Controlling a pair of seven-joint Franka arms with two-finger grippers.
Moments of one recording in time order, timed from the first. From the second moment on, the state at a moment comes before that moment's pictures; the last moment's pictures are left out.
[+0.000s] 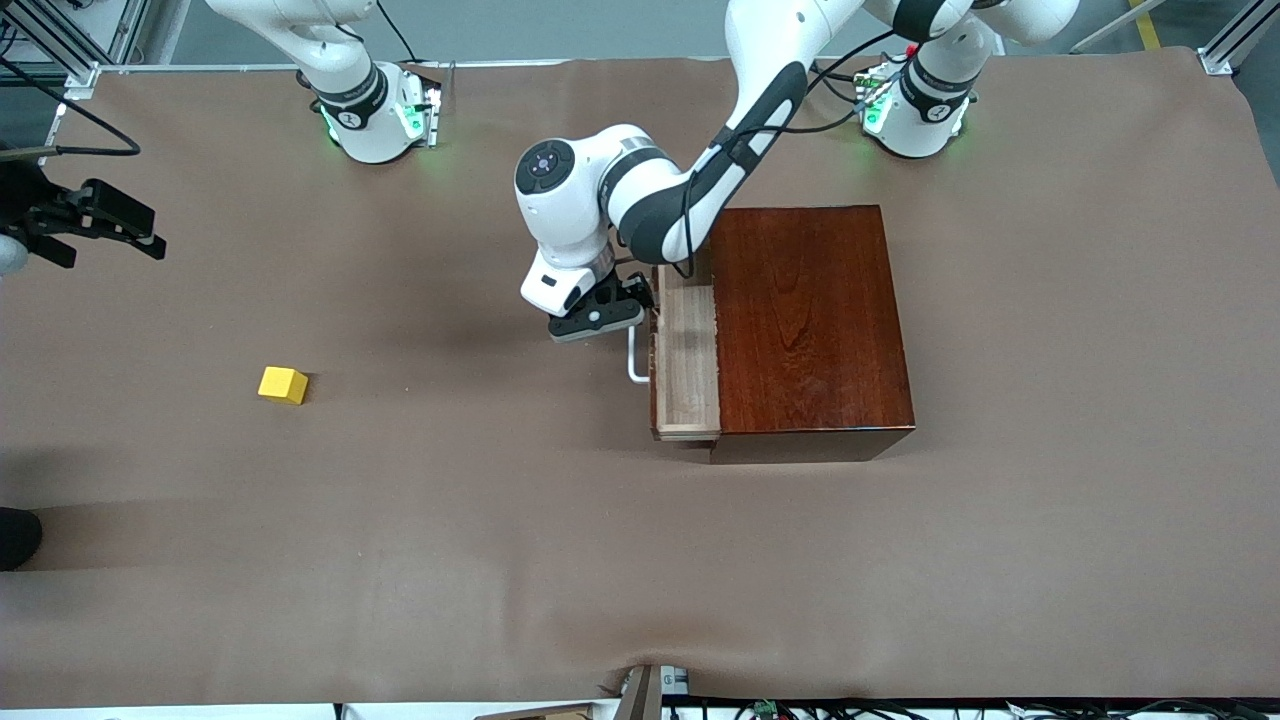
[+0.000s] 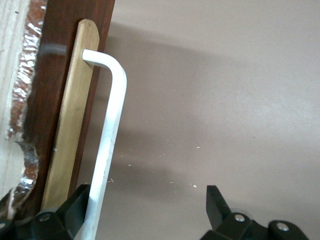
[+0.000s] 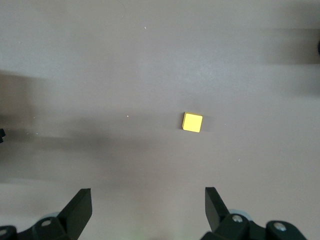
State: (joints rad) left arm -0.95 0.80 0.00 -1.22 0.18 2.01 -1.24; right arm -0.05 0.00 0.03 -1.51 0.04 1.48 -0.08
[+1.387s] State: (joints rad) left arm -0.97 0.81 0.00 -1.22 0.18 2.11 -1.31; right arm -0.08 0.12 0.03 -1.50 0.04 1.55 -0.09
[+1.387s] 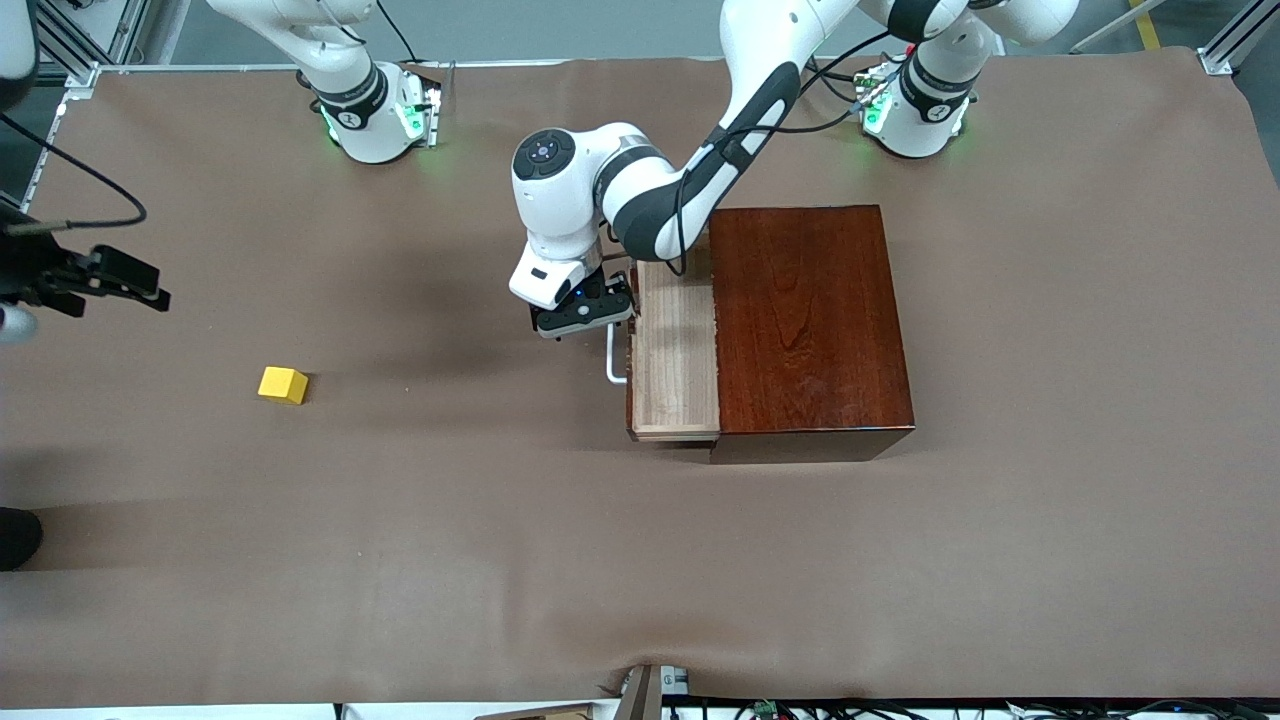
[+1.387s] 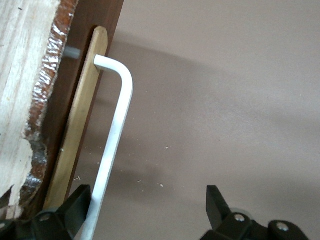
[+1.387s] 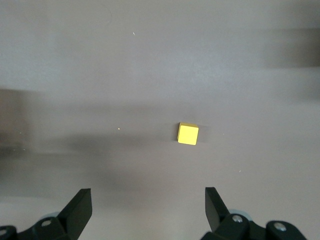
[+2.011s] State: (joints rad) left arm -0.97 0.81 0.00 -1.21 0.18 2.08 -1.25; right arm -0.09 0.25 0.03 -1.50 0.04 1.55 -0.09
